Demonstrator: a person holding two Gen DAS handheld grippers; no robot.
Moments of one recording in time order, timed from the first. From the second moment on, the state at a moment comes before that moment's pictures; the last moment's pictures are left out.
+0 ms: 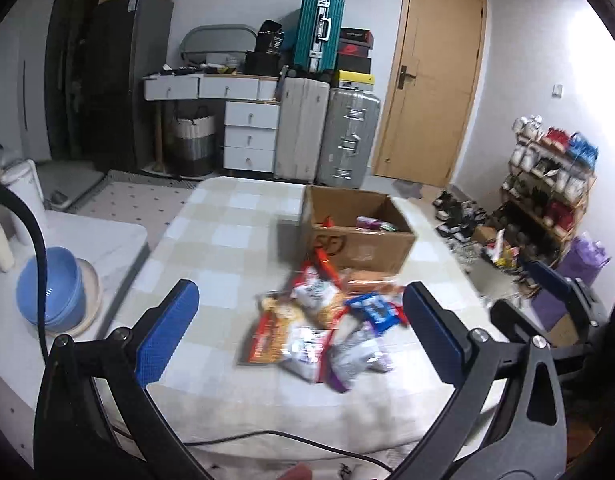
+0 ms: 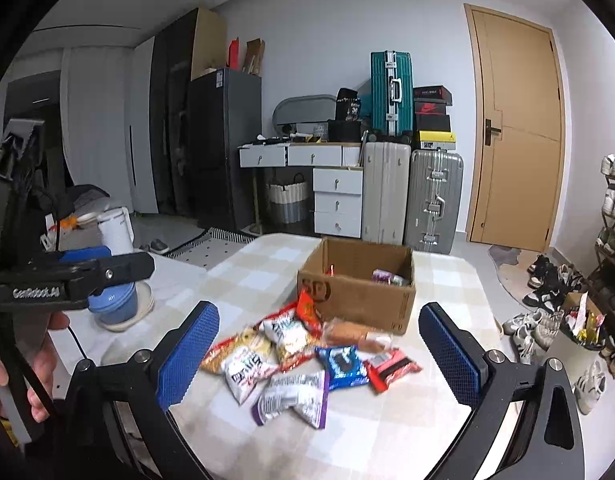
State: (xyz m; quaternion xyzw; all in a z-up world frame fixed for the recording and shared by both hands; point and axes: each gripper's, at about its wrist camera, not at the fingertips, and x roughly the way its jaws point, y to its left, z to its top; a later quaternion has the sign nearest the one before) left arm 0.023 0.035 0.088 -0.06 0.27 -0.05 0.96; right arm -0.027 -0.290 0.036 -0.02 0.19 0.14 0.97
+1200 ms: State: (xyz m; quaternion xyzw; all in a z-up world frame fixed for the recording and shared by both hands) left arm 0.186 0.026 -0.099 -0.02 0.45 -0.06 0.89; right arm 0.122 -0.243 -0.159 -0.02 0.41 0.19 0.89
